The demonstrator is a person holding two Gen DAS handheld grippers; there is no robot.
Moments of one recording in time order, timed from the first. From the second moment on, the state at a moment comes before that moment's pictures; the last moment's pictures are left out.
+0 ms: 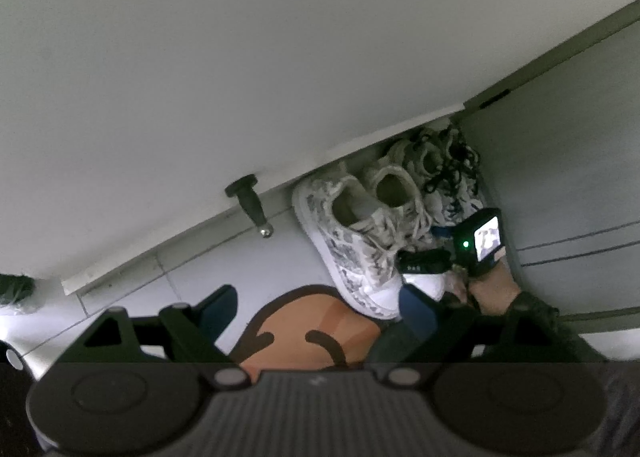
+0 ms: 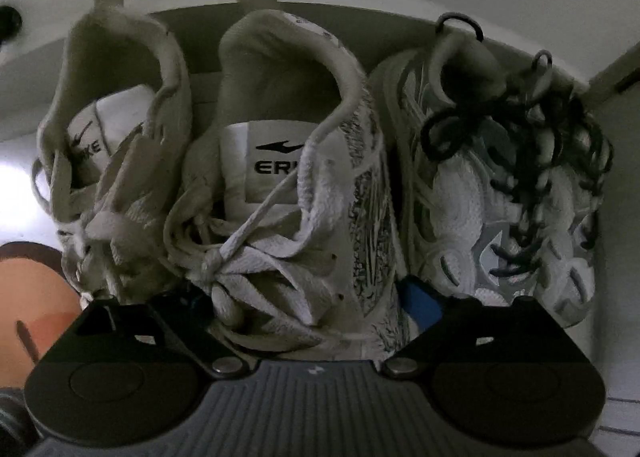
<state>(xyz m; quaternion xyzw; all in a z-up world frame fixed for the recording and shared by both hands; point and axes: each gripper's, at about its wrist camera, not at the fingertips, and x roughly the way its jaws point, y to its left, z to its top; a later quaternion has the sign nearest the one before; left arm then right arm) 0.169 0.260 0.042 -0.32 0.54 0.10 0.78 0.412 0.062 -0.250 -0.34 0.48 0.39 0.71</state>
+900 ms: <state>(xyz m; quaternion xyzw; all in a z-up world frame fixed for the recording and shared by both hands) 0.173 0.237 0.056 -0.34 0.52 0.09 0.78 0.379 0.017 -0.180 -0.24 0.46 0.33 0.79</state>
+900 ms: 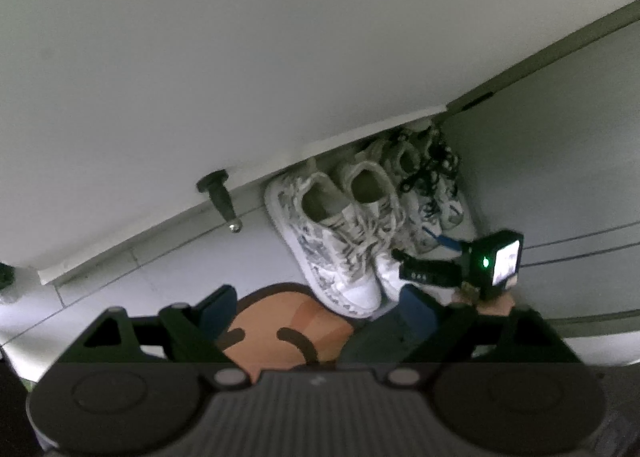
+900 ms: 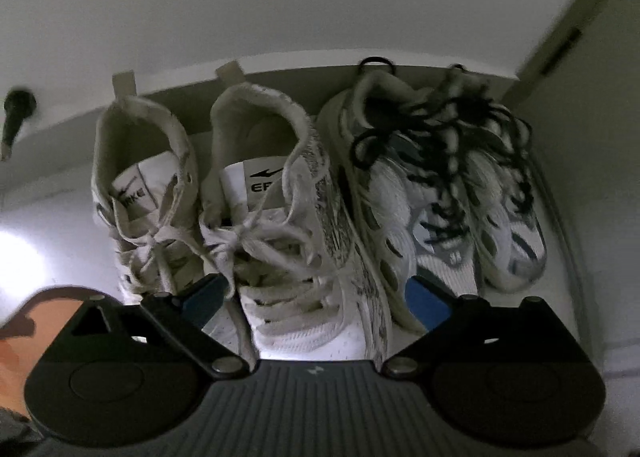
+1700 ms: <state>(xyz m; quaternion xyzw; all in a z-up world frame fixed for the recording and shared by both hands) 0.188 0.228 0.062 -0.32 0.51 0.09 0.79 0.265 -0.162 -0.072 0.05 0.49 0.16 0.85</state>
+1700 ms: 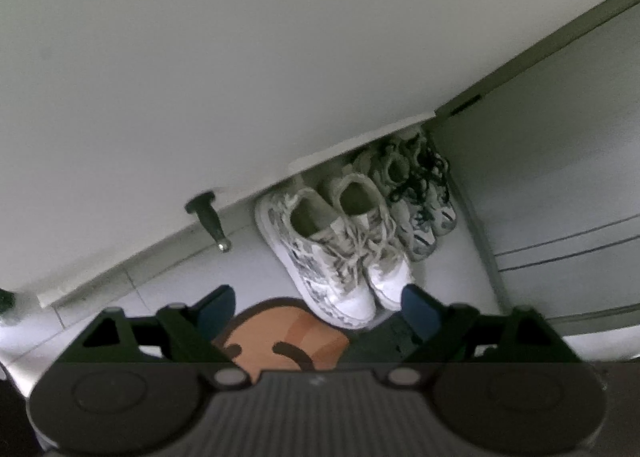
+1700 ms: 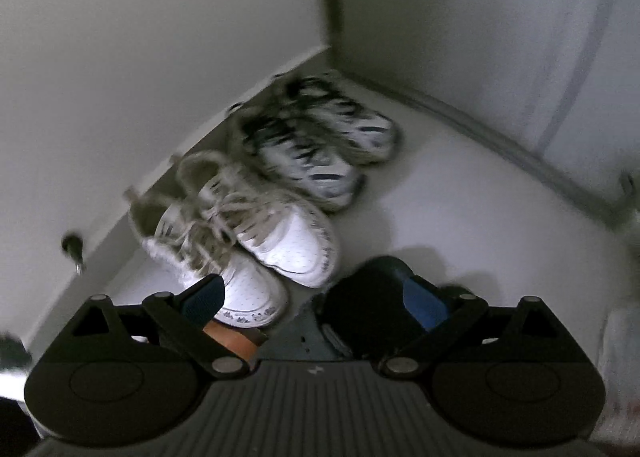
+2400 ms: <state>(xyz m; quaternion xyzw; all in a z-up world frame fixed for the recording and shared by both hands) 0.175 0.234 0.062 -0.31 0.51 0.12 0.79 0.249 -0.178 -0.125 0.12 0.54 0.13 0.82</state>
